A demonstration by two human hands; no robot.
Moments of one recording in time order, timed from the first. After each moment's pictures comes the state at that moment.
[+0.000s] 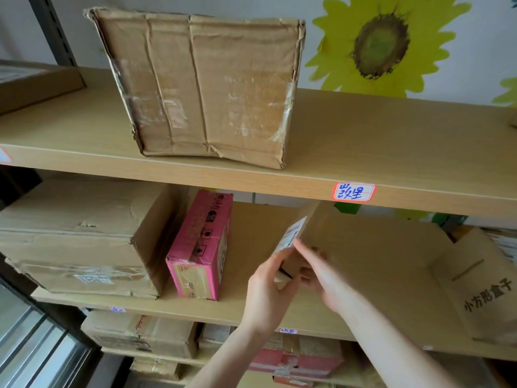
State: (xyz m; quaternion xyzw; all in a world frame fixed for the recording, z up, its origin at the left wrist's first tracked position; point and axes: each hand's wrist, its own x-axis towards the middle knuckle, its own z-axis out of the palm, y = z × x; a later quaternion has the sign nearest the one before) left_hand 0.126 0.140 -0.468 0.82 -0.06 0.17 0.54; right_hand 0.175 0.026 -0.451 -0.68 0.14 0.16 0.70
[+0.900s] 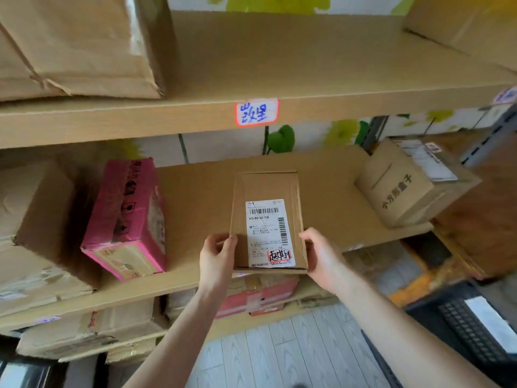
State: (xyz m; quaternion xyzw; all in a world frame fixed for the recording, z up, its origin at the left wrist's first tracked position) left_hand 0.125 0.128 -0.501 0.72 0.17 -0.06 0.67; right_hand 0.108 -0.045 -0.504 -0.52 0.33 0.10 0.78
